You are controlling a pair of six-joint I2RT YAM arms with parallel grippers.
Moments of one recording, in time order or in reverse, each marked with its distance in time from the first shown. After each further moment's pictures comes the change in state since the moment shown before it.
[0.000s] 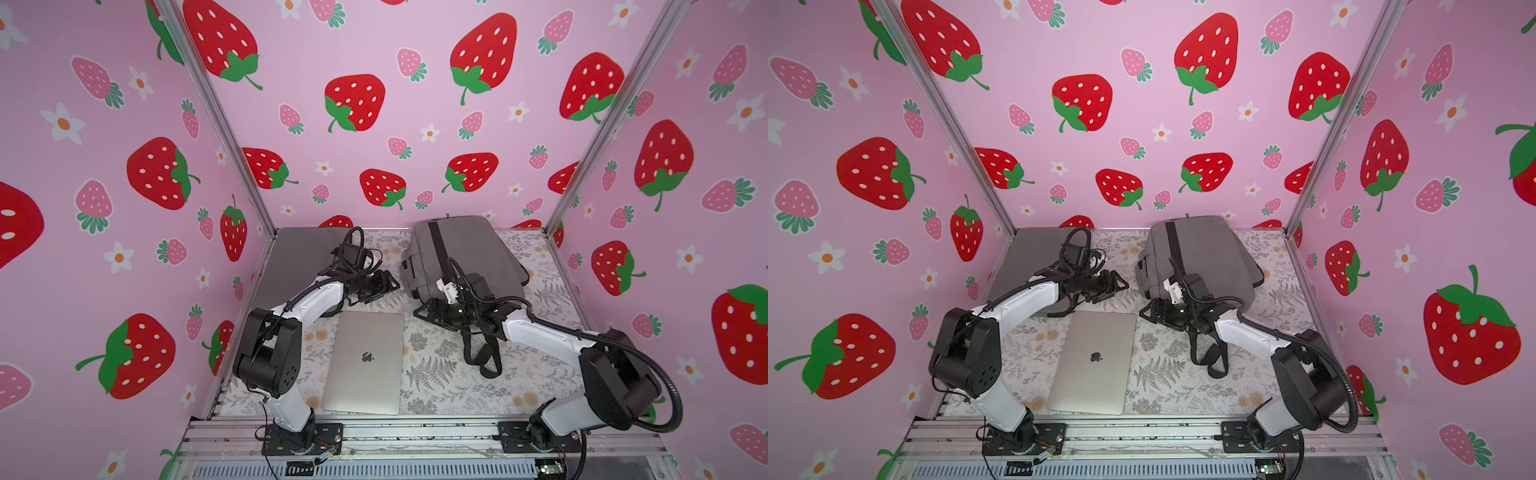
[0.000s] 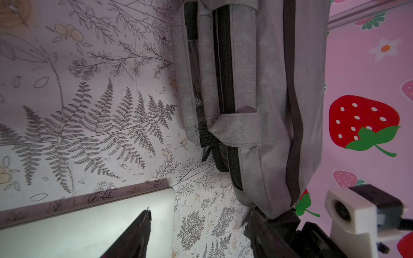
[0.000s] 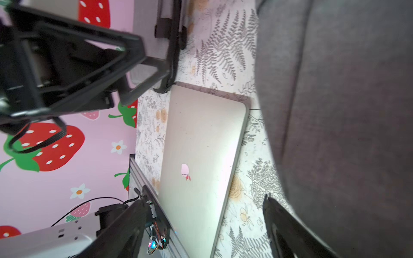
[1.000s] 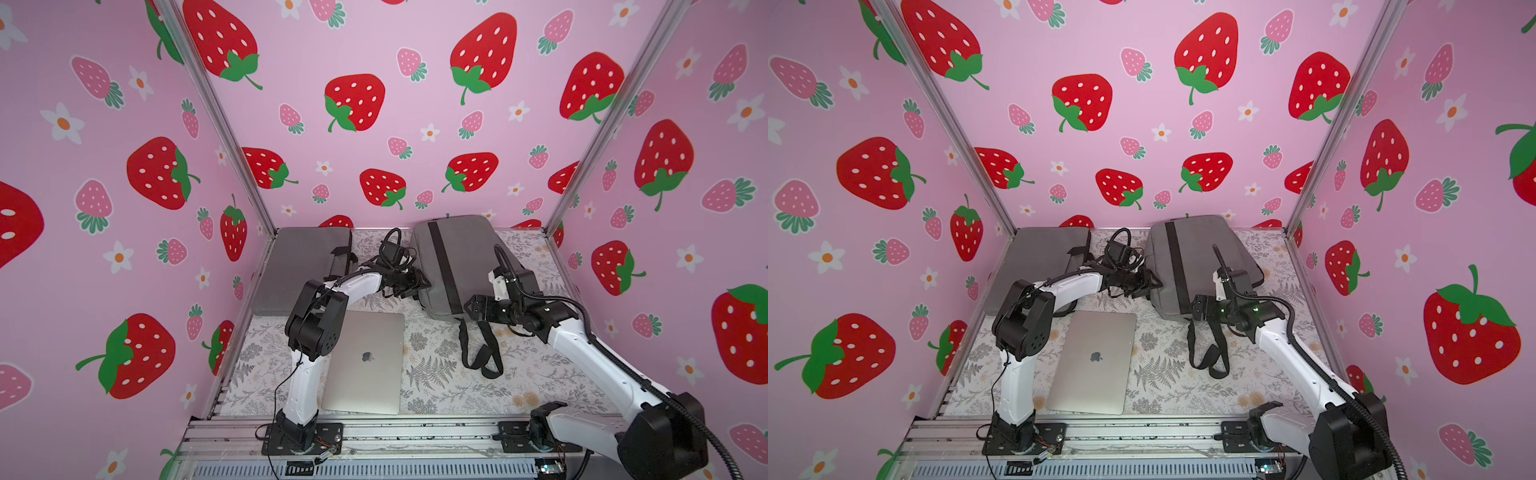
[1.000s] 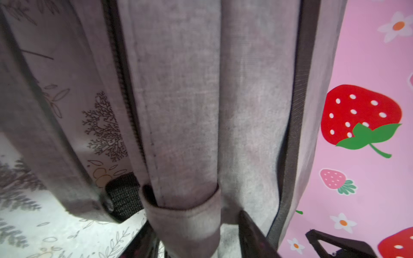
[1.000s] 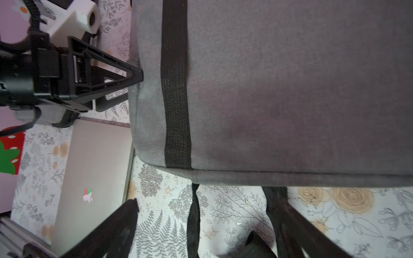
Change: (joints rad) left arm -0.145 0.372 0.295 0.107 0.082 -0.130; right arm -0.244 -0.312 0.025 -0.525 0.406 -0.385
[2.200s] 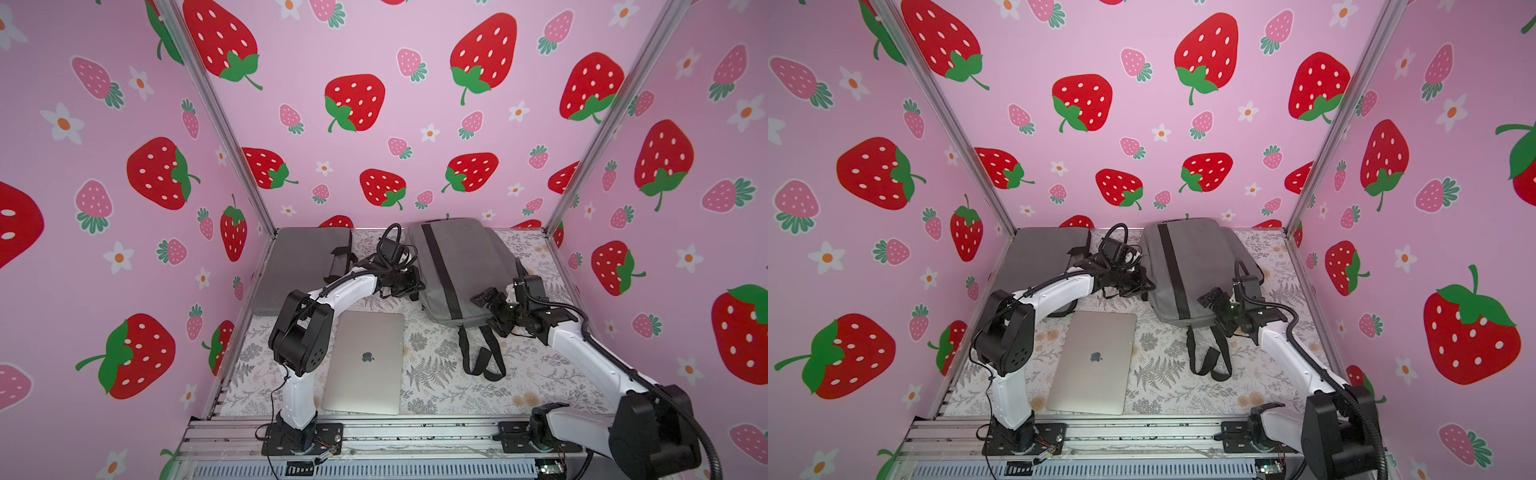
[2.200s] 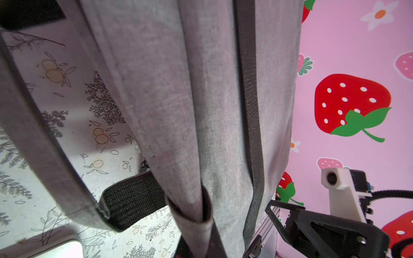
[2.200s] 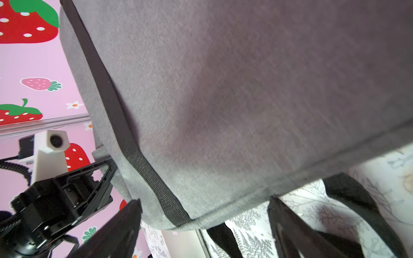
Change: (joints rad) left arm -0.035 -0.176 -0.066 -0.095 -0.074 0.032; right arm -0.124 -0.002 -0.136 0.161 -0.193 0.654
